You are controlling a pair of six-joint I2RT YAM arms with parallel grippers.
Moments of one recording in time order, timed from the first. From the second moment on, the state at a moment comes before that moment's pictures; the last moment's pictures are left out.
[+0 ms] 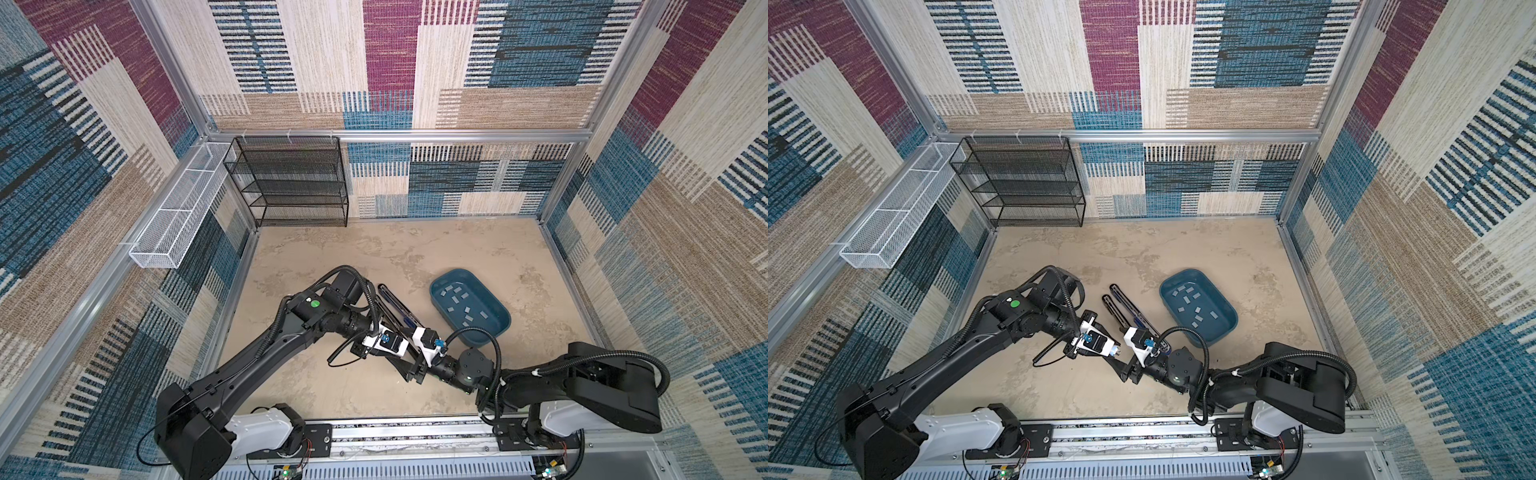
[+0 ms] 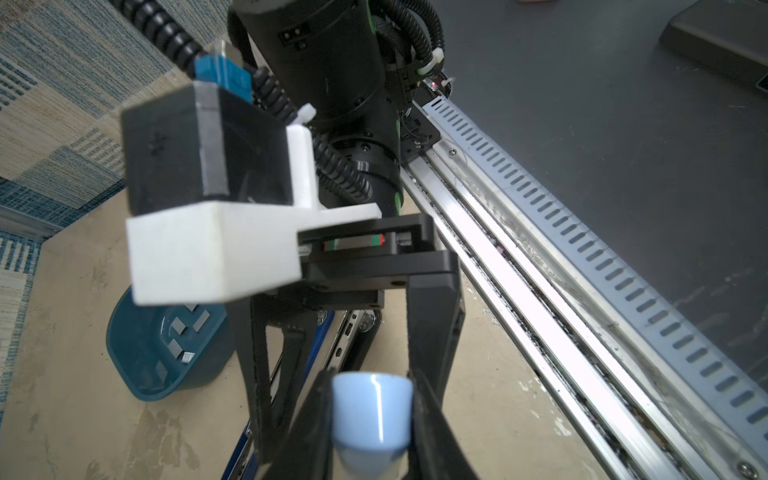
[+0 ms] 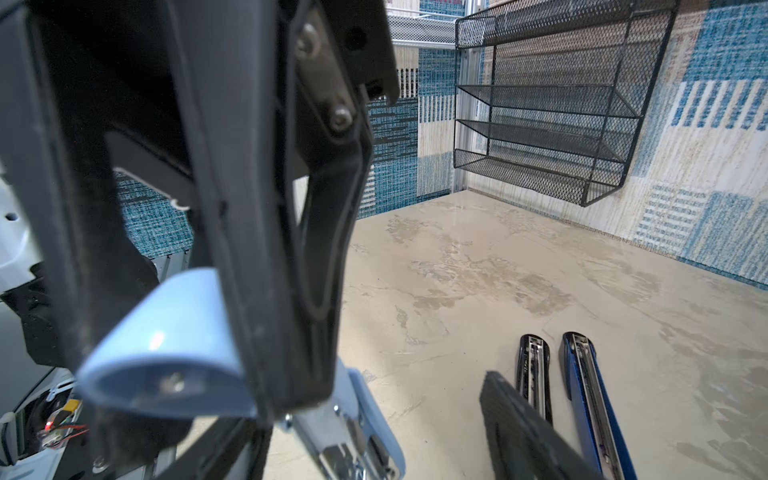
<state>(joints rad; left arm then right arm) -0.66 1.23 1.10 -0.91 0.82 1.31 1.16 1.46 0.29 1.19 0.10 0.04</state>
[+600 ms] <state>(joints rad) -0.66 1.23 1.09 -0.88 0.81 1.23 1.16 1.45 0.29 1.17 0.02 -0.02</state>
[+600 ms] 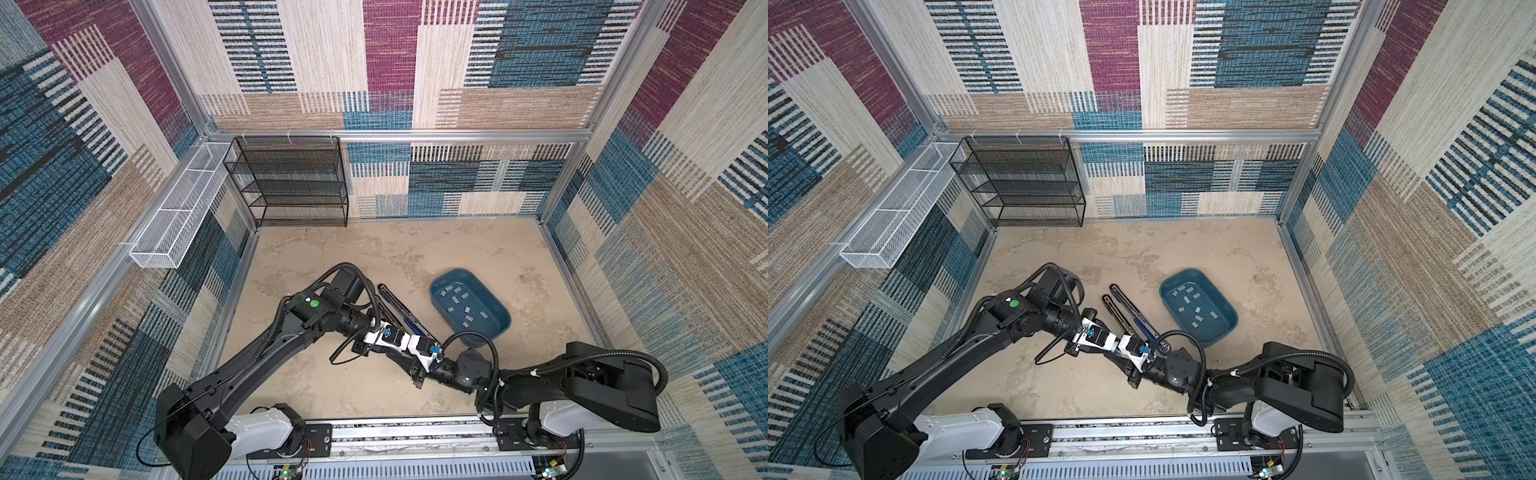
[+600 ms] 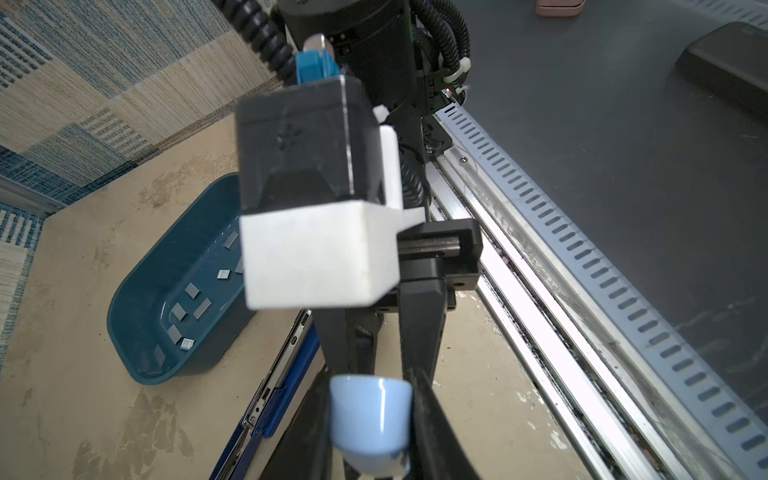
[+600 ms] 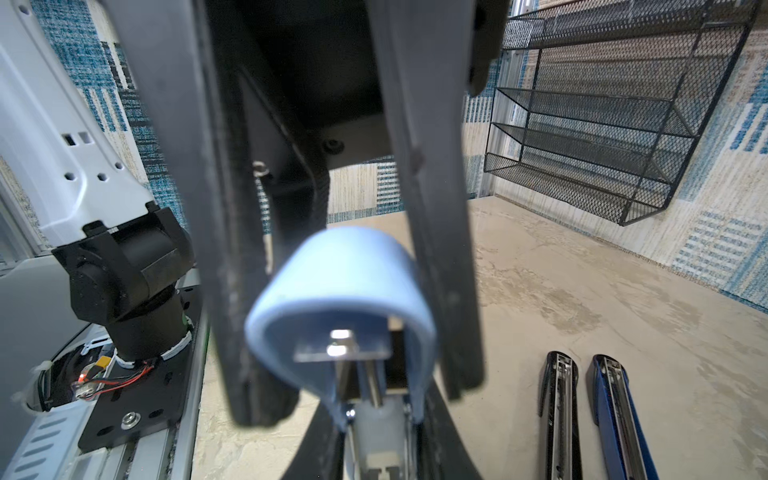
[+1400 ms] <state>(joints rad) -0.53 1.10 0.94 -0.63 0.65 1.17 1.19 1.33 0.31 0.63 0.19 0.32</state>
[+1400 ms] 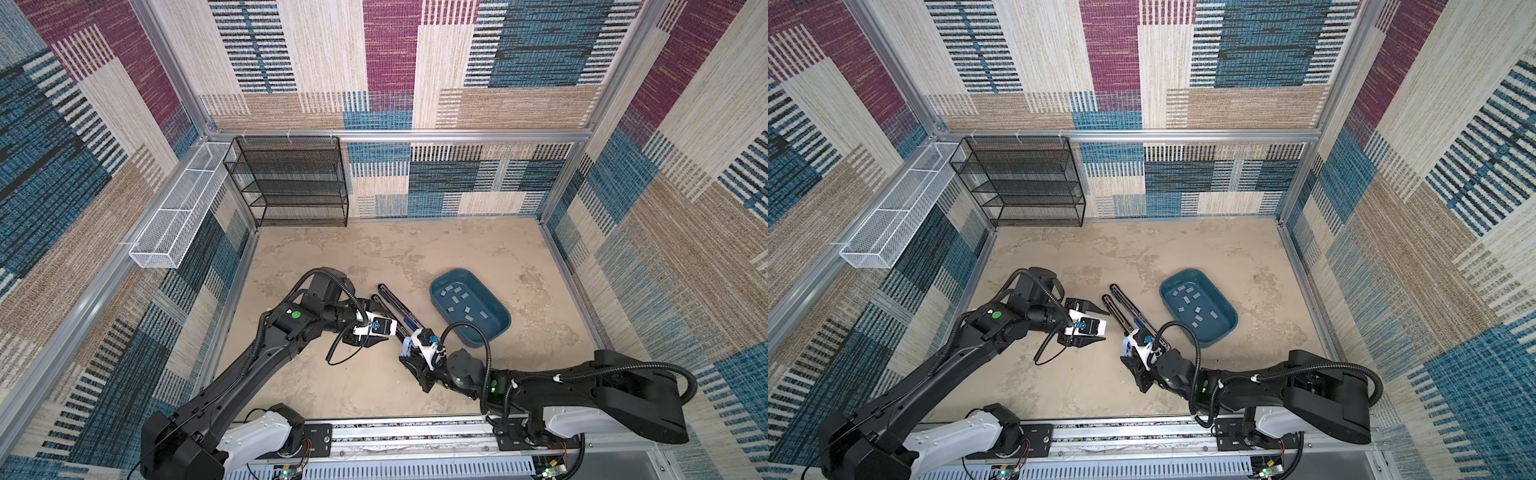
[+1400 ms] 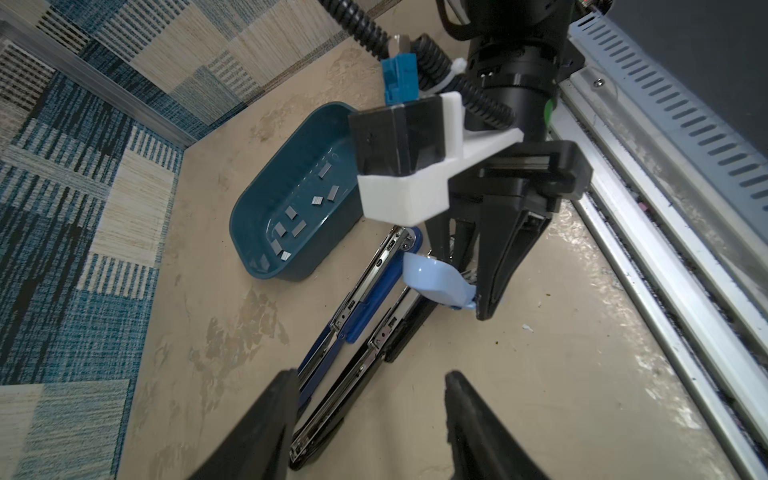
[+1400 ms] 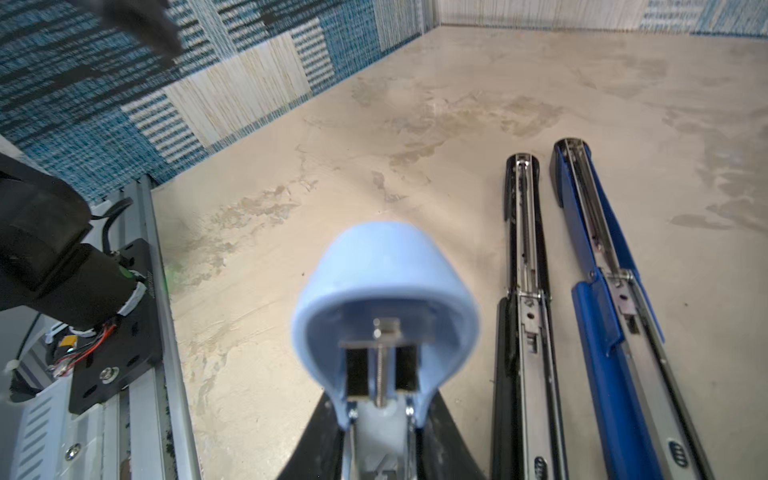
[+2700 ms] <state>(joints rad) -0.53 1.07 0.98 -0.41 0.48 0.89 1.26 1.59 0.73 0.01 0.33 0.52</state>
